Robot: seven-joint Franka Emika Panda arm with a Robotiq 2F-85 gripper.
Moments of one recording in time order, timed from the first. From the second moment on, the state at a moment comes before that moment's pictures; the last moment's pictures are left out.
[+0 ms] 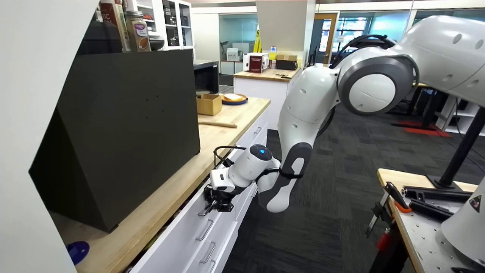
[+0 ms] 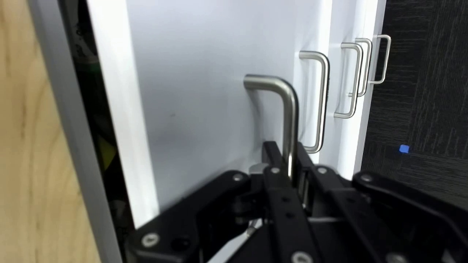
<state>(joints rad) -0.02 1.26 -0.15 -1.56 -0.53 3.47 -1.00</state>
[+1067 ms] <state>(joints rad) 0.05 1.23 -0.20 -1.62 -0.42 3.47 -1.00</state>
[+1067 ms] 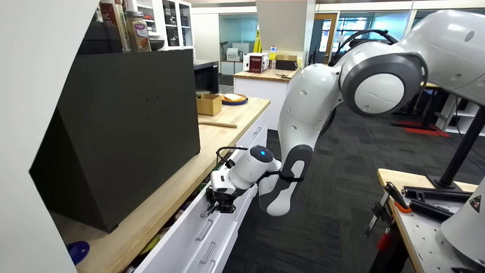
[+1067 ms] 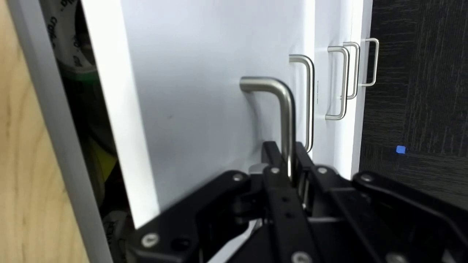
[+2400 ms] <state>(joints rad) 0.15 0.92 -0.28 -2.22 -0.50 3.49 -1.03</state>
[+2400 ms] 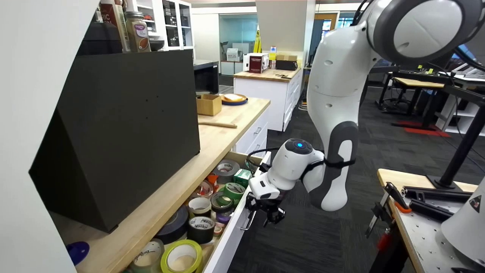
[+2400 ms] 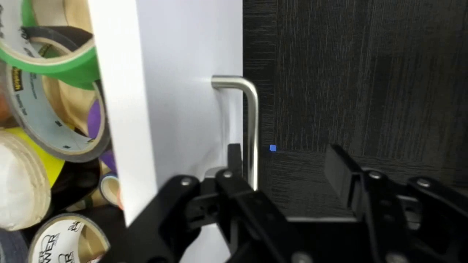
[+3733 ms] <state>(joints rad) -0.17 0.11 0.04 -2.53 -0.03 2.73 -0.99</state>
